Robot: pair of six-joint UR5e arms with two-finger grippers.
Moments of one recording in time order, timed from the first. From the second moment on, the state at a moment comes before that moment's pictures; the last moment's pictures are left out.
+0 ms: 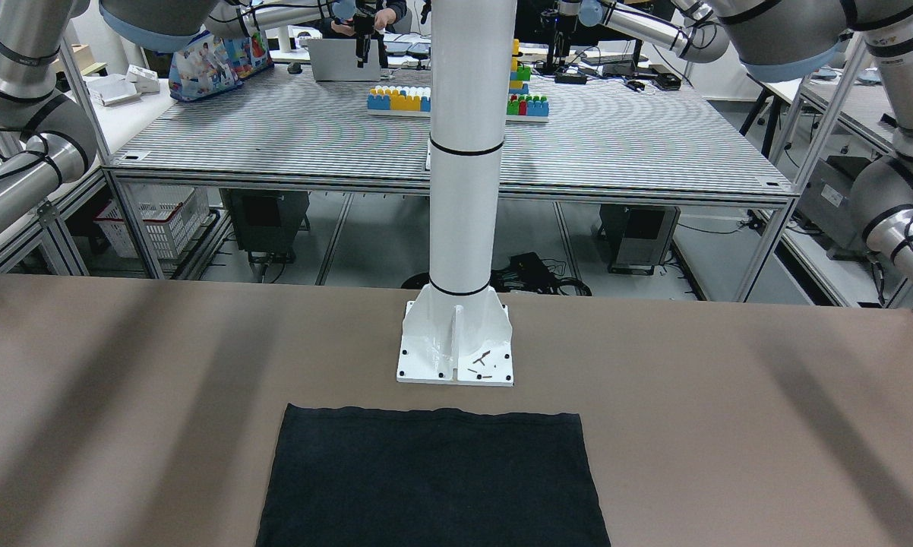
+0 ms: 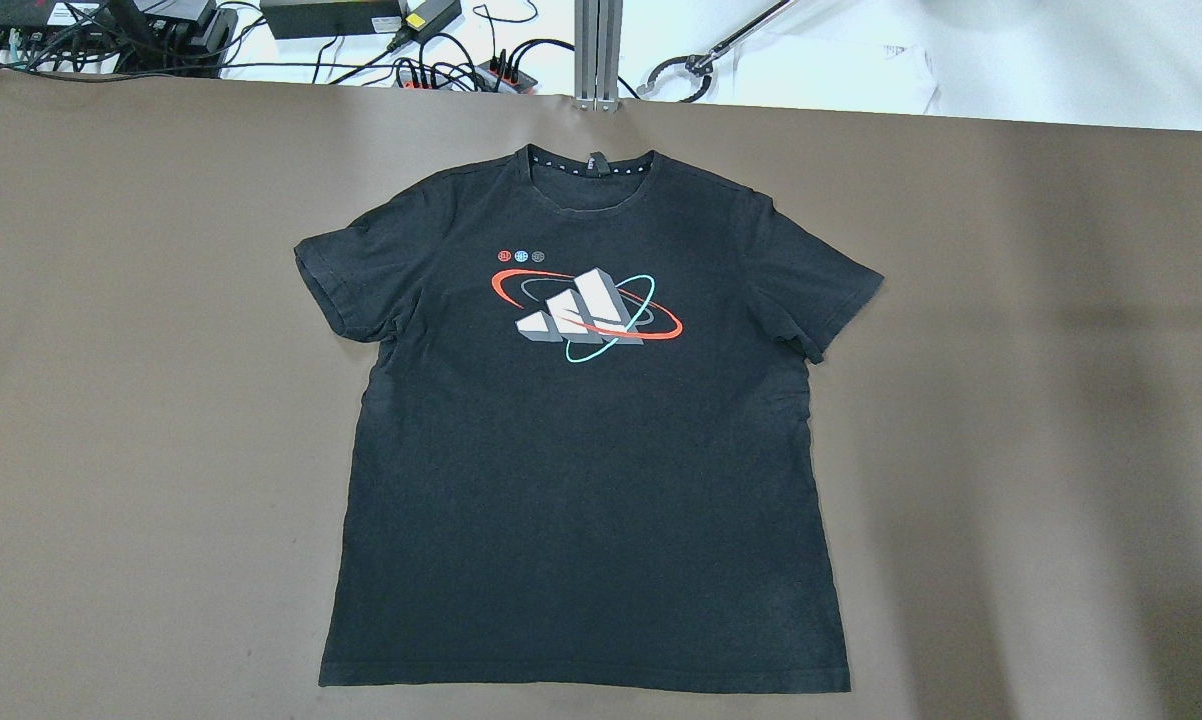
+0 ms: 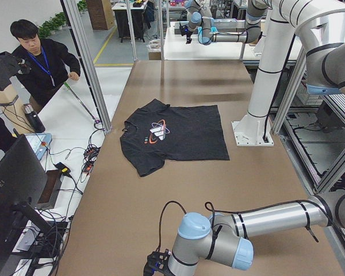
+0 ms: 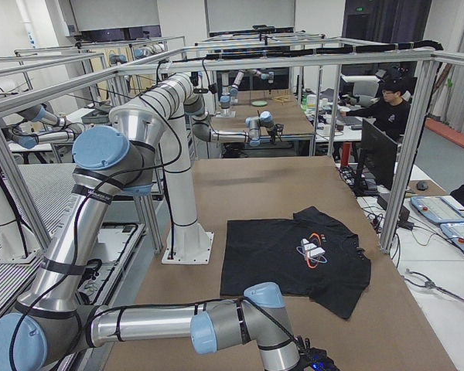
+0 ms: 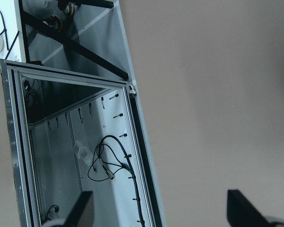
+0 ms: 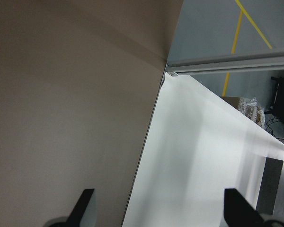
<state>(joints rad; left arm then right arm) -1.63 -1.52 -1.44 -2.06 -1.75 0.16 1.60 -1.81 1.90 -1.37 1.69 -0.24</state>
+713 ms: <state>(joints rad) -1.63 -1.52 -1.47 -2.12 -1.76 0.16 1.59 -1.77 1.92 -1.30 1.73 -0.23</state>
